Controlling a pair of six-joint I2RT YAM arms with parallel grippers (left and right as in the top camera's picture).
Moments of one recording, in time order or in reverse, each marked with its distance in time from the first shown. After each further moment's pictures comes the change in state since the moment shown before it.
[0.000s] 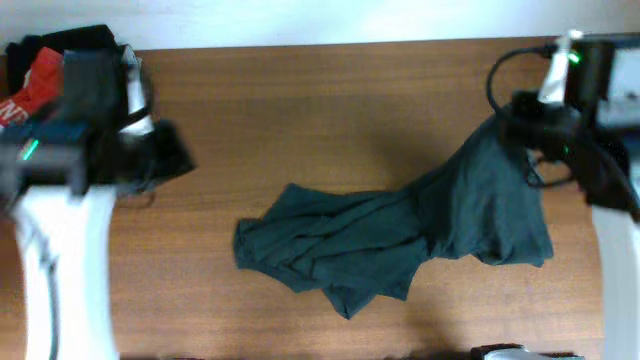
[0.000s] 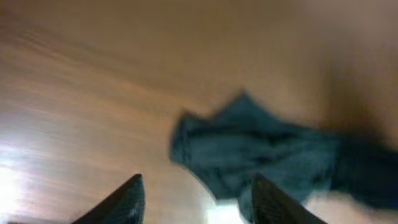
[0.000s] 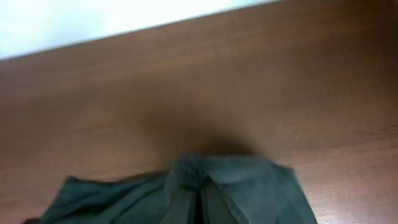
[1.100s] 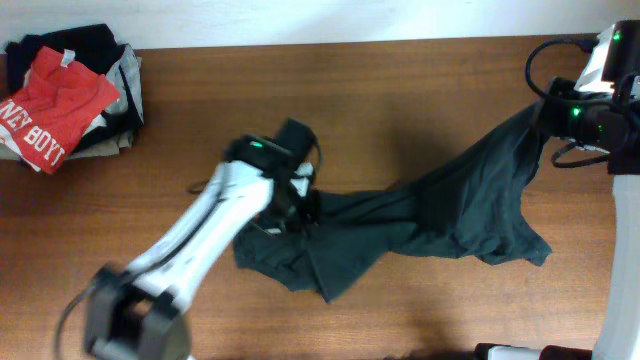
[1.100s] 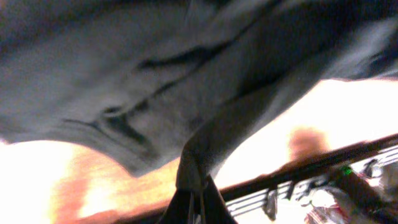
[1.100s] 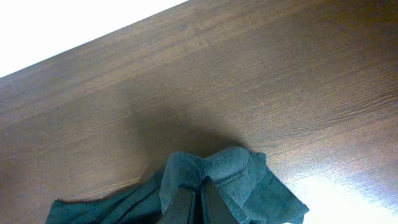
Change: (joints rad) left arm -0.459 0.187 -0.579 0.385 0.245 -0.054; right arm -0.208 0.054 0.000 0.006 -0.091 -0.005
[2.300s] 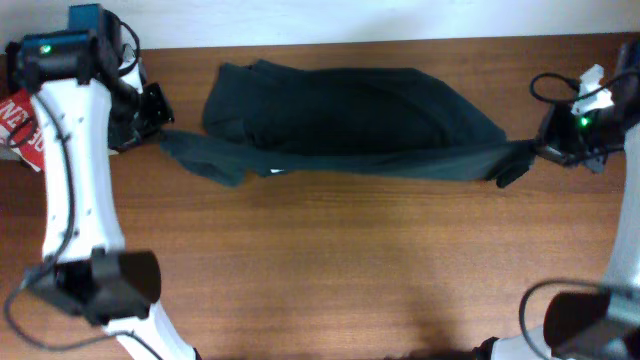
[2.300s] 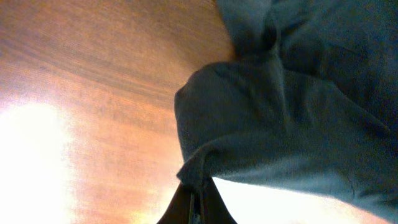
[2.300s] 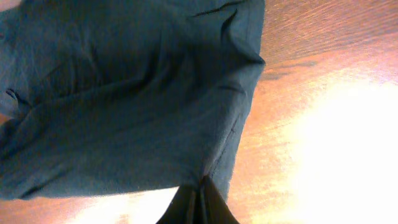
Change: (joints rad) left arm 0.631 0.208 0.868 -0.460 -0.217 0.174; right arm -0.201 0.175 -0.052 -0.198 -0.290 -0.100
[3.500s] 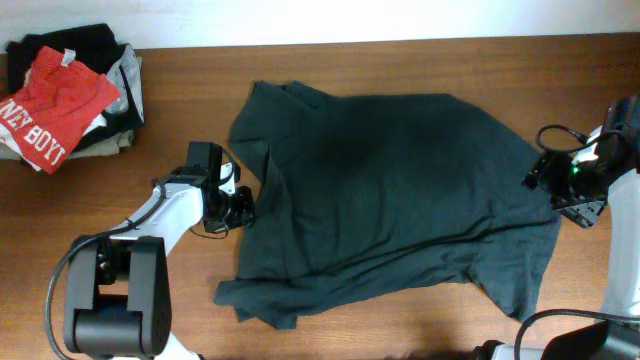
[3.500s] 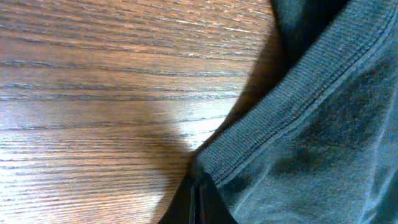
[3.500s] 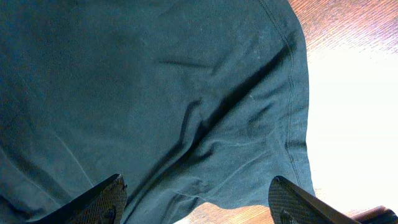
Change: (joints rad) left arm -0.193 -0.177 -1.303 1.139 0.179 -0.027; right arm -0.063 -0.174 -0.455 0.243 0.165 0.152
